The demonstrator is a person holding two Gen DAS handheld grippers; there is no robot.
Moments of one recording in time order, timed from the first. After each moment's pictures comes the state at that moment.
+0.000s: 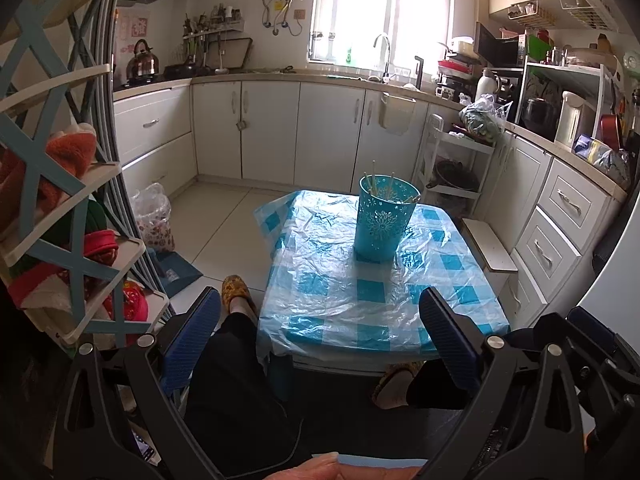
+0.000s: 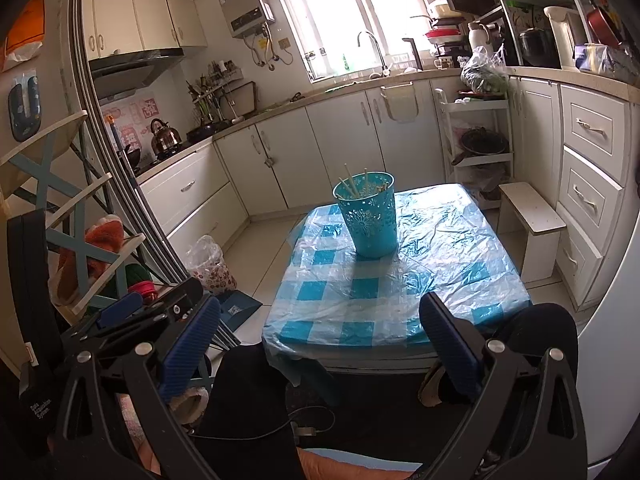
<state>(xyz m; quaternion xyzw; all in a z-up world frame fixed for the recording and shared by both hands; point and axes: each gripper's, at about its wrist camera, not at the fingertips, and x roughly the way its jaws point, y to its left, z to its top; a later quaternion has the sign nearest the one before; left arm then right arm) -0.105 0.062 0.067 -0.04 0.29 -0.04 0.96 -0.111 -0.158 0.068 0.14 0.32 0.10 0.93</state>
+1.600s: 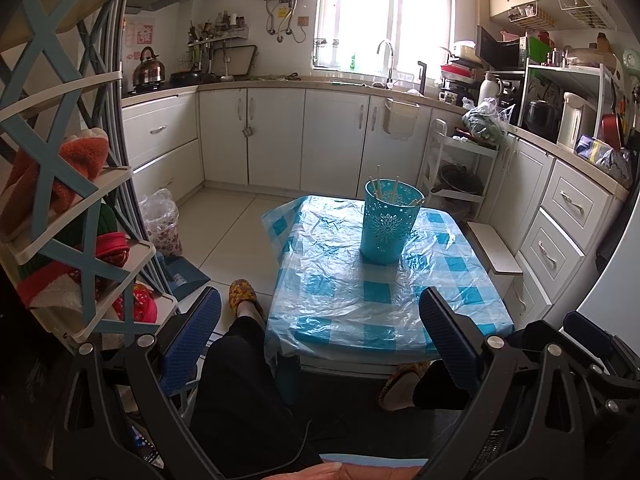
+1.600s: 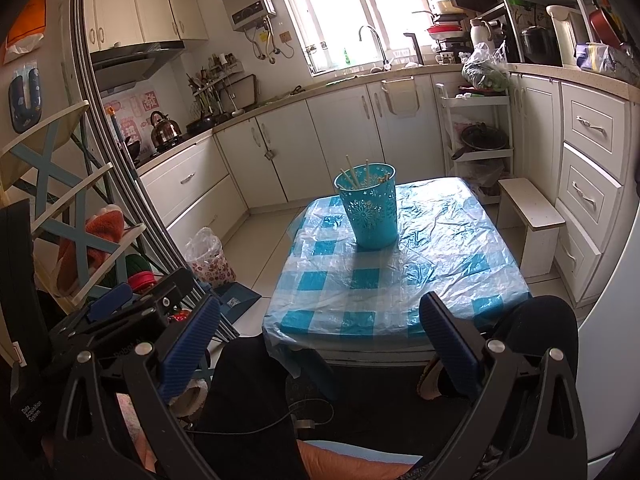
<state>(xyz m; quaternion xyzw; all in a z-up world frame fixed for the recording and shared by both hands) -0.117 0.068 0.069 -0.03 0.28 -0.03 0.96 -0.116 -0.149 0.065 0.14 0.33 0.10 0.93</state>
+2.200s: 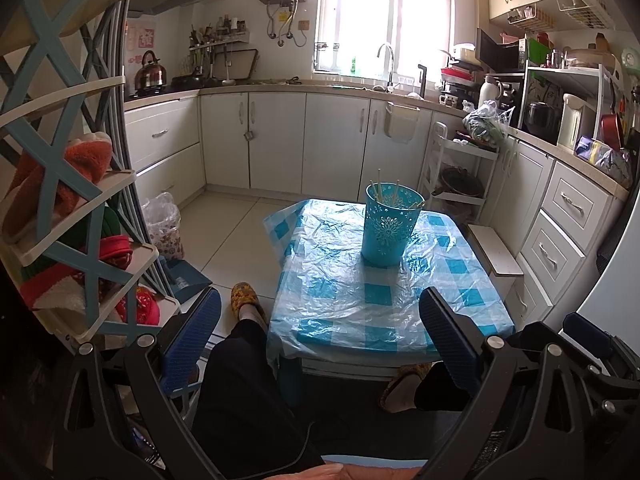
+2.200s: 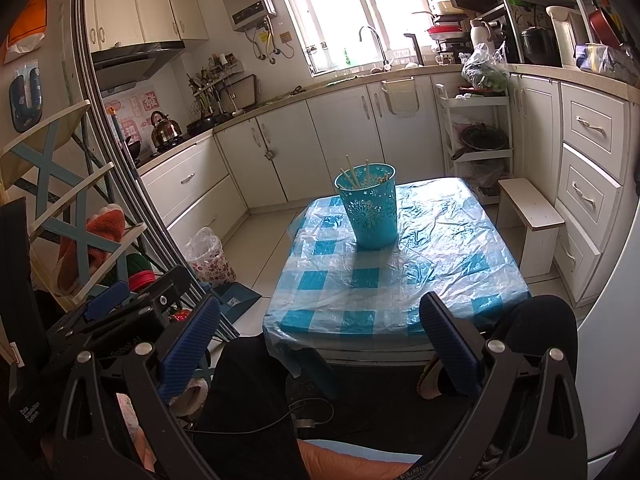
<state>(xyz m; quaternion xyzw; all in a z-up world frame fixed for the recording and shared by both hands) -0.119 0.072 0.071 -0.03 0.27 -0.03 0.96 -0.117 -0.149 0.066 0.14 0.33 0.10 0.93</state>
